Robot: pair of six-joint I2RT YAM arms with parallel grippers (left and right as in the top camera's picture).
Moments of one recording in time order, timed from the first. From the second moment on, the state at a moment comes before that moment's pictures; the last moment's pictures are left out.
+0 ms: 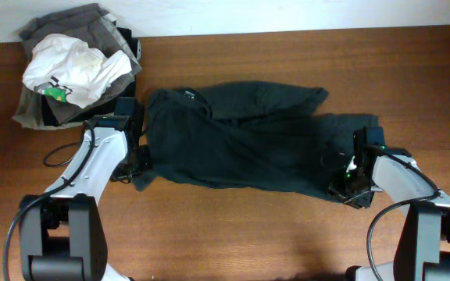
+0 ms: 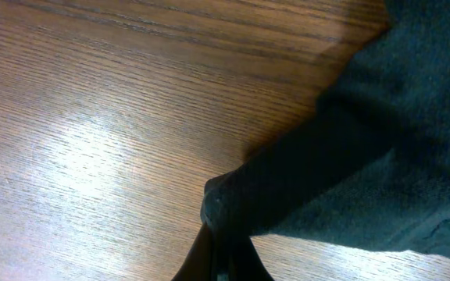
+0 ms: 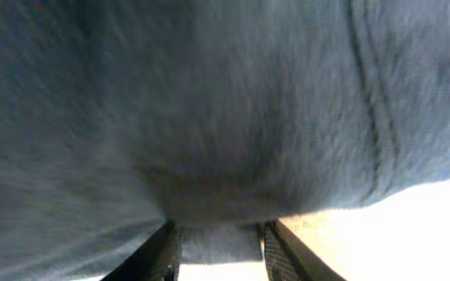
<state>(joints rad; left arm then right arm) -0.09 1.76 1.18 -1.00 -0.18 -0.31 -0.15 1.61 0.80 -0.79 -0.11 0.37</state>
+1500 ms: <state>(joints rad) -0.27 1.07 1.88 -1.18 -0.16 -0.27 -0.15 1.23 2.24 -1.54 -0.13 0.30</state>
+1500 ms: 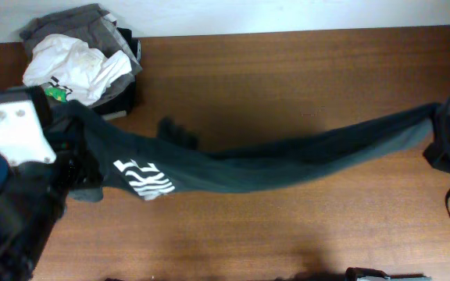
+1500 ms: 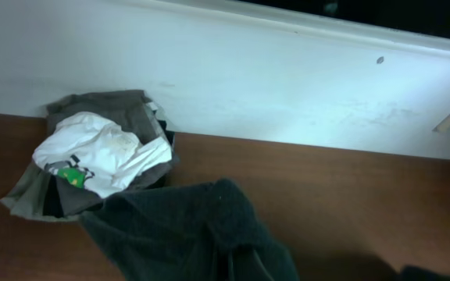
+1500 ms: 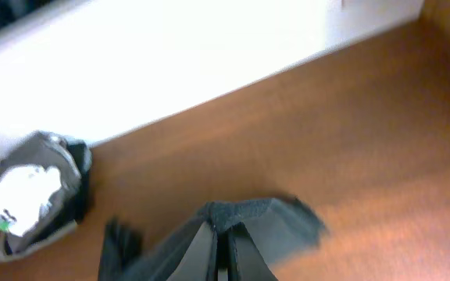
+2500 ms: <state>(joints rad) -0.18 1.84 2.69 -1.20 -0.18 -0.02 -0.30 1.68 2.72 -1.45 -0.13 0.25</state>
